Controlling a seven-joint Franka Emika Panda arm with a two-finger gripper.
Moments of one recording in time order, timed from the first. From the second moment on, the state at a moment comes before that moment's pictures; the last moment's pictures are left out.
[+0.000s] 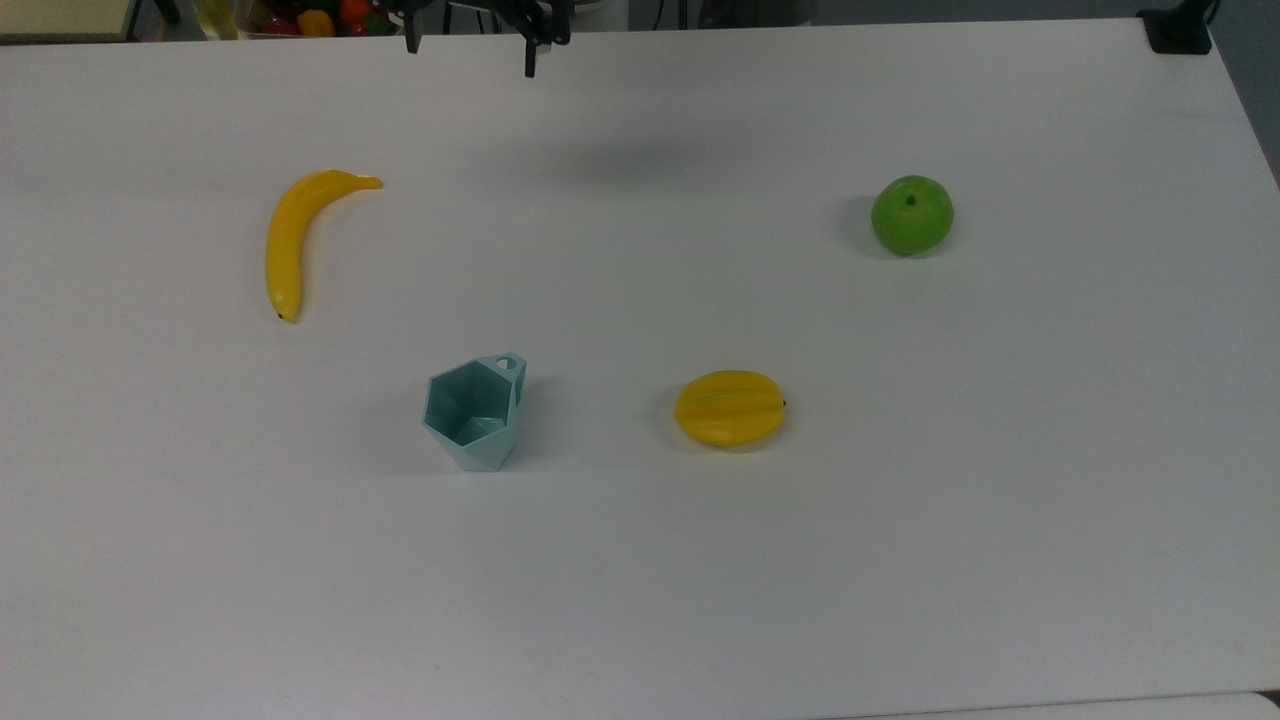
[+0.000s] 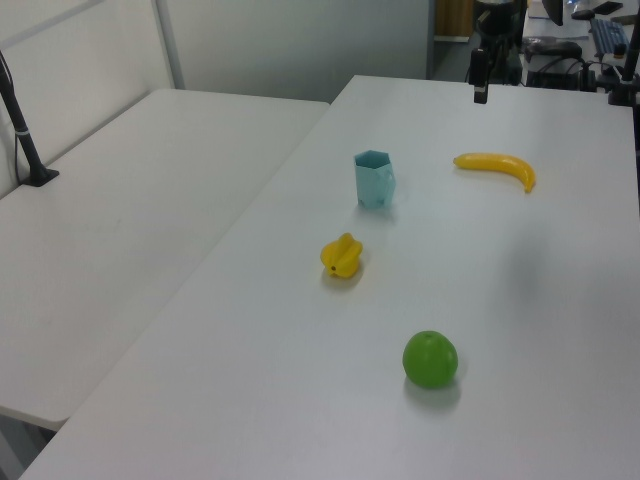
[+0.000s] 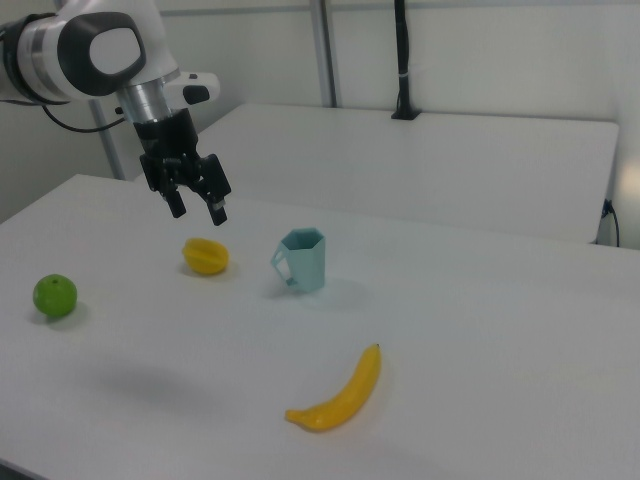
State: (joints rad) arm 0.08 0.00 -0.03 -1.71 -0.14 1.71 0.15
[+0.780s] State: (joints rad) arm 0.08 0.02 -0.03 -1.72 -0.14 1.80 0.15
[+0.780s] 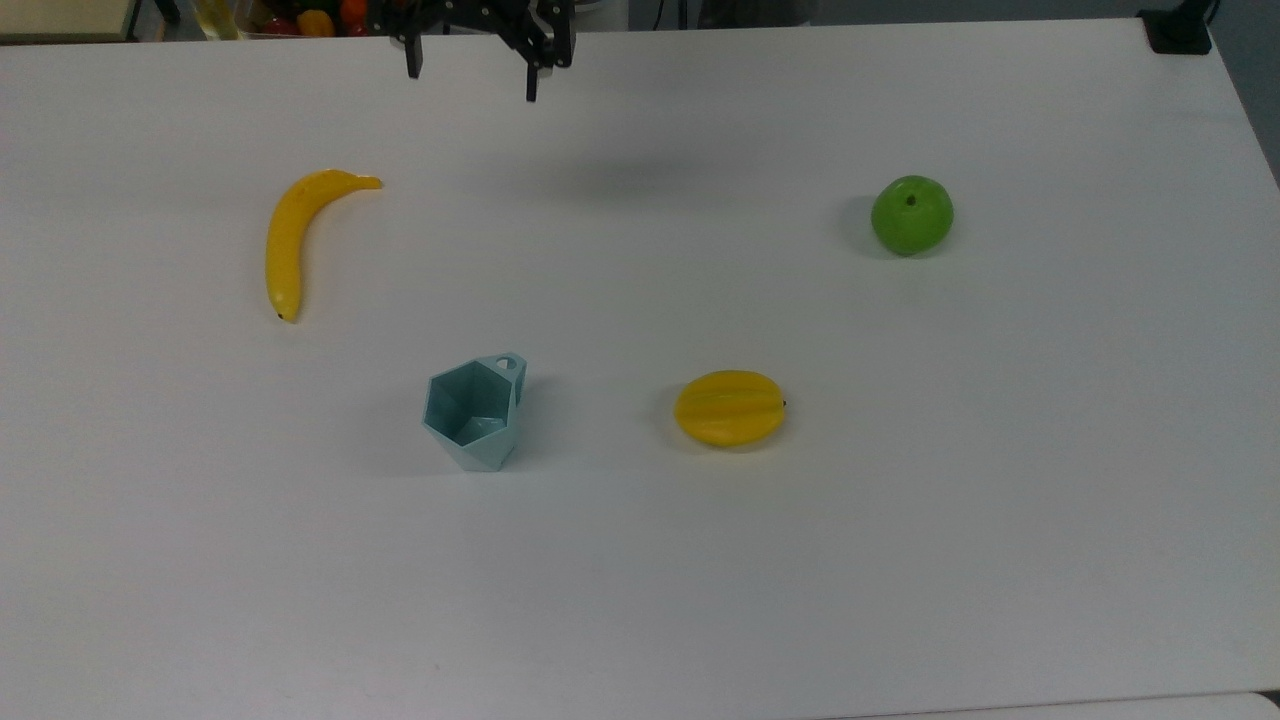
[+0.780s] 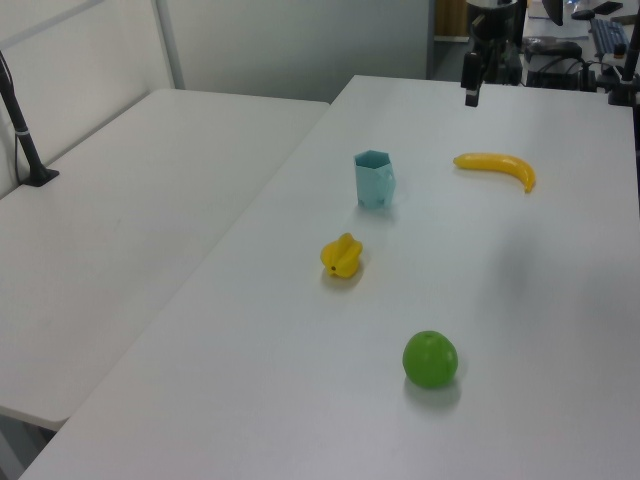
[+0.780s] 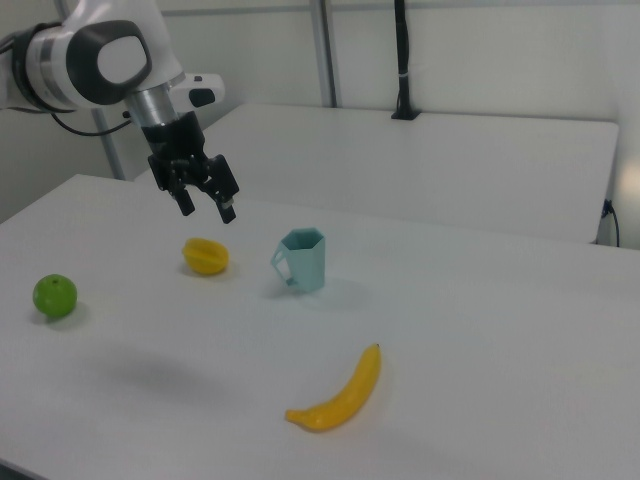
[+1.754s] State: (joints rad) arm 0.10 0.39 -0.02 -1.74 -0.22 2.36 0.74
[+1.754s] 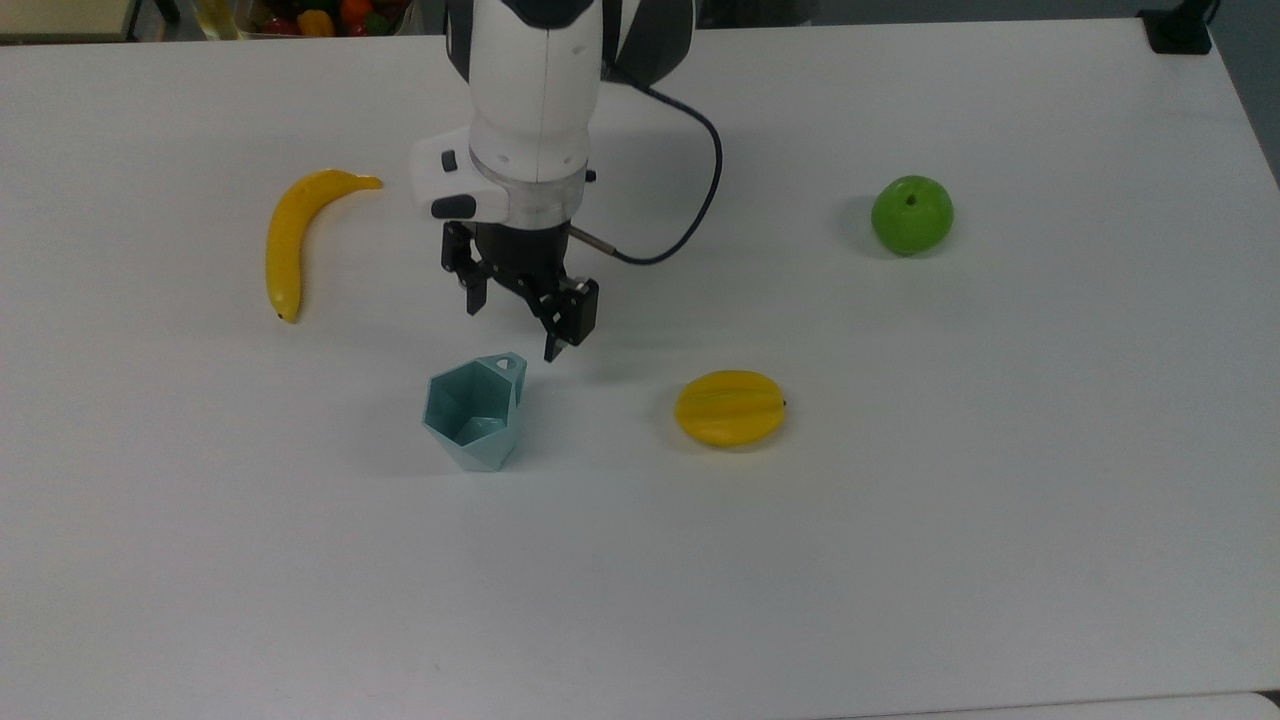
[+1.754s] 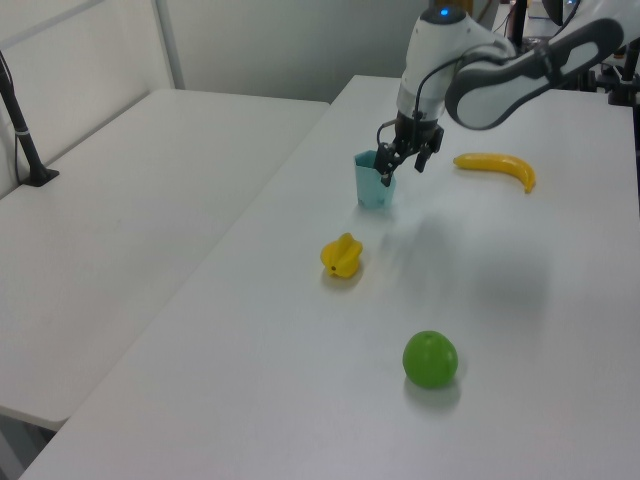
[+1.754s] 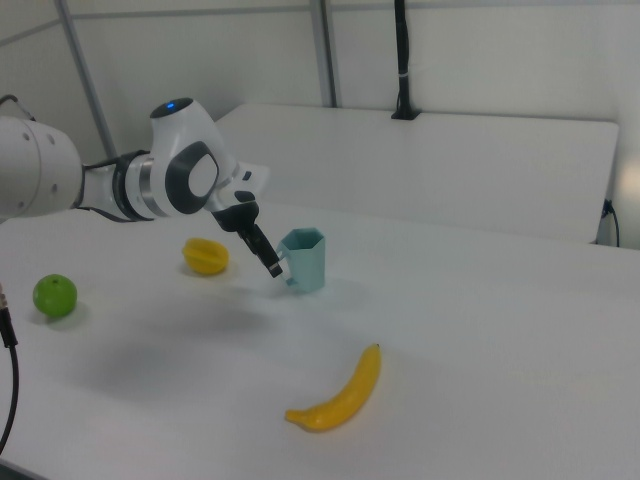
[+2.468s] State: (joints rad) arm 0.10 0.47 -0.02 -1.71 -0.31 2.48 0.78
